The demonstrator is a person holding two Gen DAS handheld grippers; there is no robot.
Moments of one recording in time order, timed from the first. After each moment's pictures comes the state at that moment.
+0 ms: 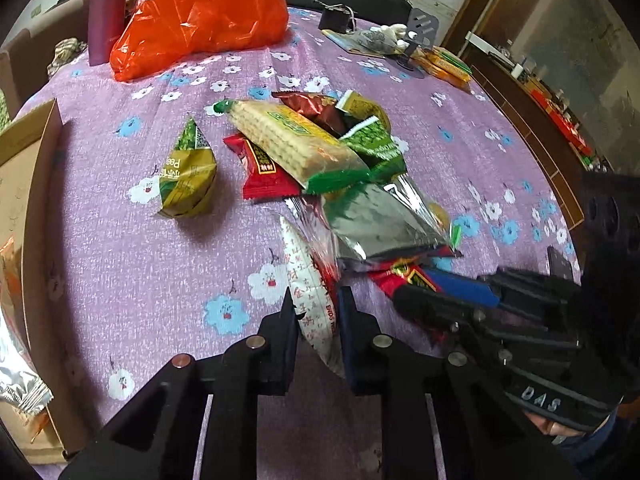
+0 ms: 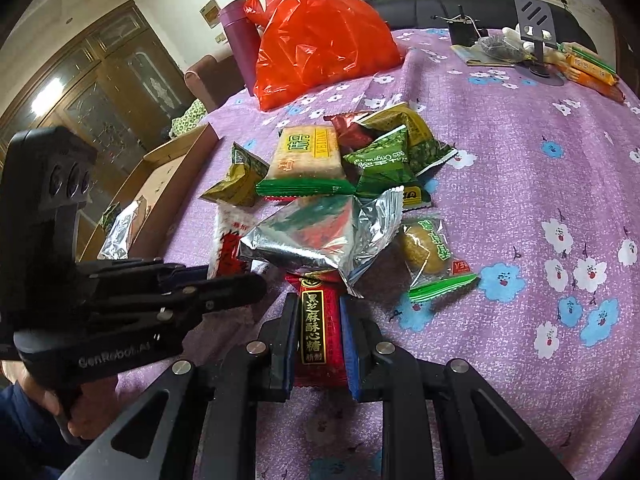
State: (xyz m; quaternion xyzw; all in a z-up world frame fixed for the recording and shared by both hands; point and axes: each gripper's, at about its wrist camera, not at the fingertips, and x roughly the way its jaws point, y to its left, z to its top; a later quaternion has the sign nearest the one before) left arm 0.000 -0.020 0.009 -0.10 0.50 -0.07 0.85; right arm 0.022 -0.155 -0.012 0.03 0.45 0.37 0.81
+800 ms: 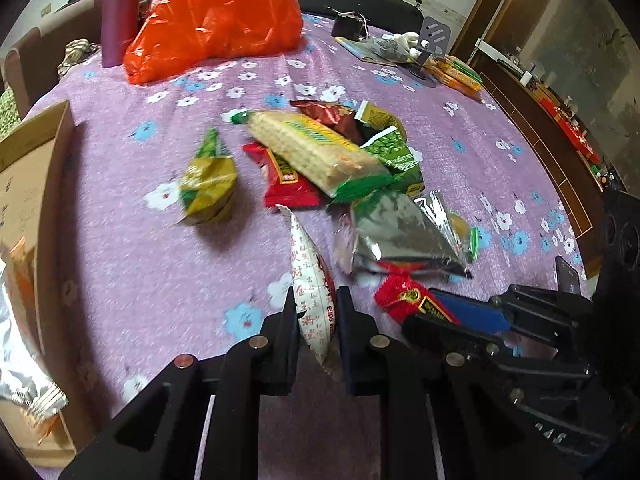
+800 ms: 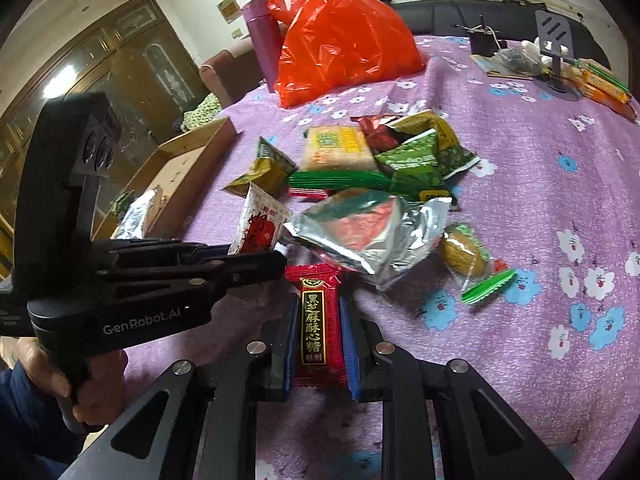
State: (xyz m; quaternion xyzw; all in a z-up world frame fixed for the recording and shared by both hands) left arm -0.005 -0.010 0.012 -0.10 0.50 -0.05 0.86; right arm 0.012 -0.147 -0.007 0.02 0.44 0.39 0.81
